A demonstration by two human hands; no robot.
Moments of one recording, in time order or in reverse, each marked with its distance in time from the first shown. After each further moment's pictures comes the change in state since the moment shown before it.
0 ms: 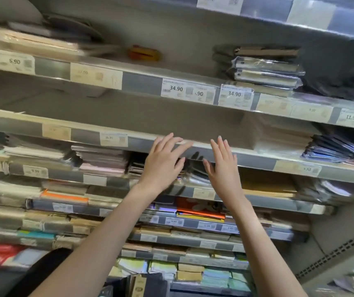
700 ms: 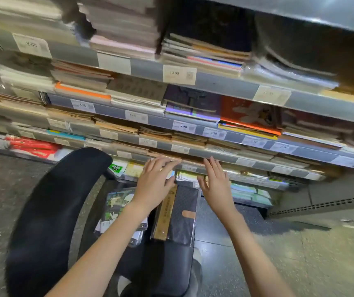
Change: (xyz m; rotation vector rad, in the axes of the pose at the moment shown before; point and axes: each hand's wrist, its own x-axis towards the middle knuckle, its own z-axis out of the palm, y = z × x) left_hand -0.295 -0.086 0.141 -0.136 -0.492 -0.449; right_hand -0.245 0.009 0.236 0.101 -0.566 0.150
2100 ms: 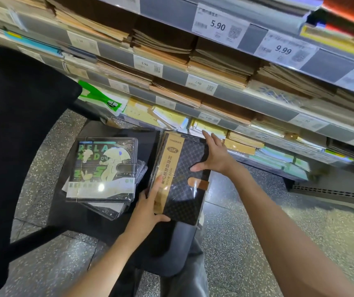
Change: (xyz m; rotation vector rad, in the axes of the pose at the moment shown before) left_hand -0.099 -0.087 0.231 -0.523 -0.376 -0.685; right_hand 0.082 0.125 0.204 0.161 -0.729 0.132
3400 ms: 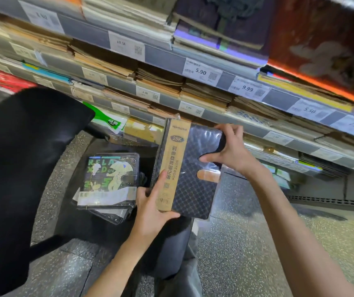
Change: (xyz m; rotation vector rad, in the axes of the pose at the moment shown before) left_hand -0.048 0.084 -0.031 -0.240 0.222 0.100; right_hand -0.095 -0.065 -0.103 0.191 0.284 -0.160
